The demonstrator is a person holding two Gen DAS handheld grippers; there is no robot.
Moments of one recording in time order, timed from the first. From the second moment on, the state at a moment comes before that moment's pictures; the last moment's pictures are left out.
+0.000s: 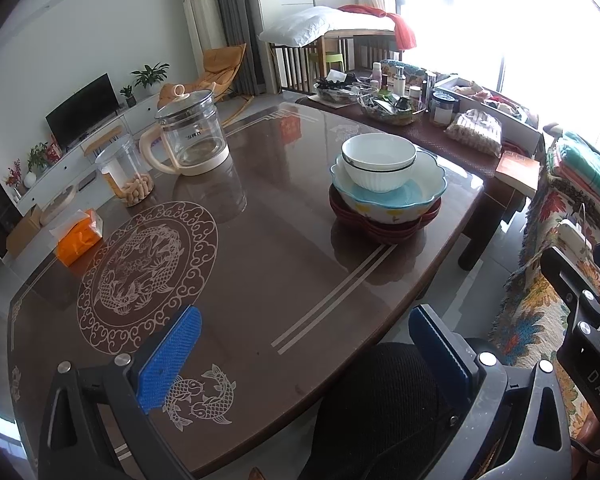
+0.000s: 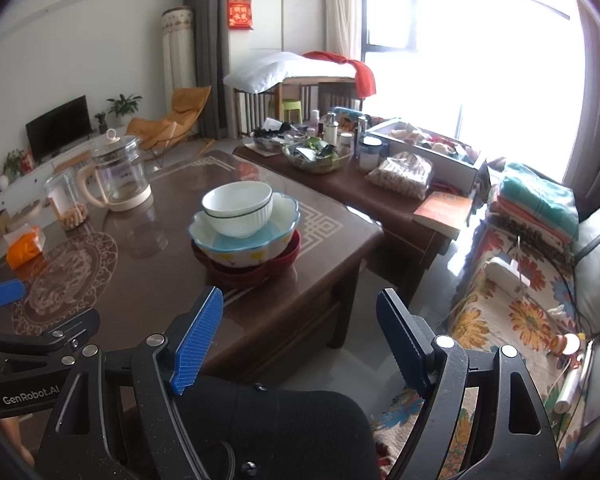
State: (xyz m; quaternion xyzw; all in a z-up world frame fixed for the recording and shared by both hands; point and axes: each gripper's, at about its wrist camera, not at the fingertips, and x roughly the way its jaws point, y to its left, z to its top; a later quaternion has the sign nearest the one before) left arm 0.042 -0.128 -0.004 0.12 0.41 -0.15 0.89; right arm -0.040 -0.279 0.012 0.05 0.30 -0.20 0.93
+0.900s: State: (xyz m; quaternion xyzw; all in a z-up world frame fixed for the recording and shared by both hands) left arm 0.043 -0.130 -0.004 0.12 0.40 -0.15 0.89; right arm -0.037 -0.279 0.011 0.05 0.31 -0.19 0.93
